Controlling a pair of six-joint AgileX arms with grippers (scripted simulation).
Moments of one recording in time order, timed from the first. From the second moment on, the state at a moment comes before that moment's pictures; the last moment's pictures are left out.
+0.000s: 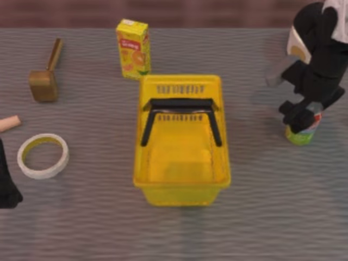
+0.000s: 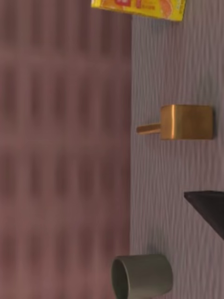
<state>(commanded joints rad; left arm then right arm) 0.00 0.00 0.00 0.00 0.00 0.00 0.19 2.28 1.74 -1.03 0.00 -0.56</state>
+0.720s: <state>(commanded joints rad) 0.00 0.00 0.00 0.00 0.00 0.00 0.25 2.27 1.60 -0.29 -0.45 -0.33</state>
